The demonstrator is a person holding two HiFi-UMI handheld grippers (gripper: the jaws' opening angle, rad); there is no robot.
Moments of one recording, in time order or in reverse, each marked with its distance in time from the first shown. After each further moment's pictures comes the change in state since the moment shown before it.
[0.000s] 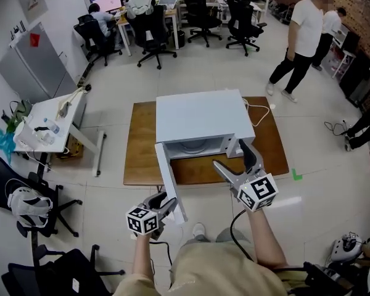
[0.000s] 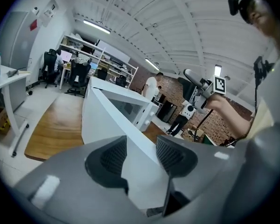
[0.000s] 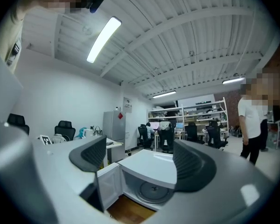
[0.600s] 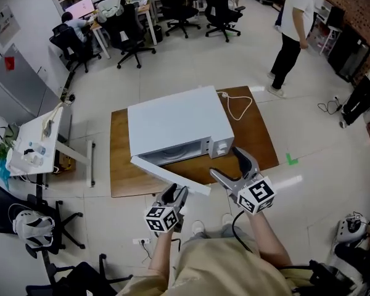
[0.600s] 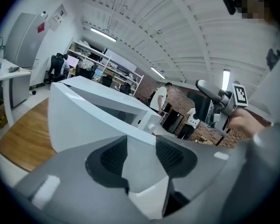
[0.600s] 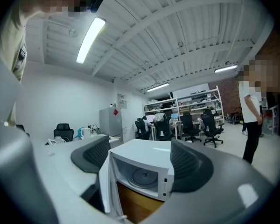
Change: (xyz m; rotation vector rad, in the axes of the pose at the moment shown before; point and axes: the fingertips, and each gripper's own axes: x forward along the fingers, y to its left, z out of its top) left arm 0.118 -0.003 0.082 -0.068 -0.117 0.077; right arm 0.017 -0.071 -0.002 0.081 0.084 -0.041
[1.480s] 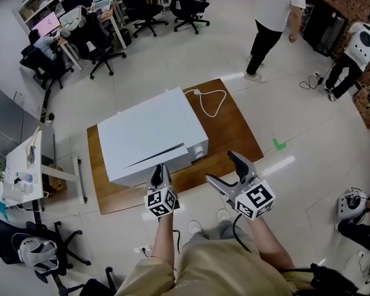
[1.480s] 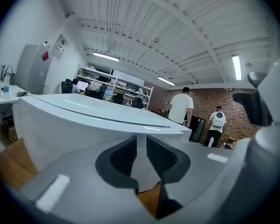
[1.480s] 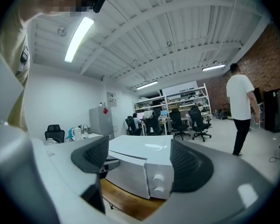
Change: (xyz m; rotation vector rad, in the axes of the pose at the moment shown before) left arm 0.125 0.052 0.047 0.091 -0.161 0.244; right arm -0.031 -0.065 0.006 0.044 0.036 -0.125
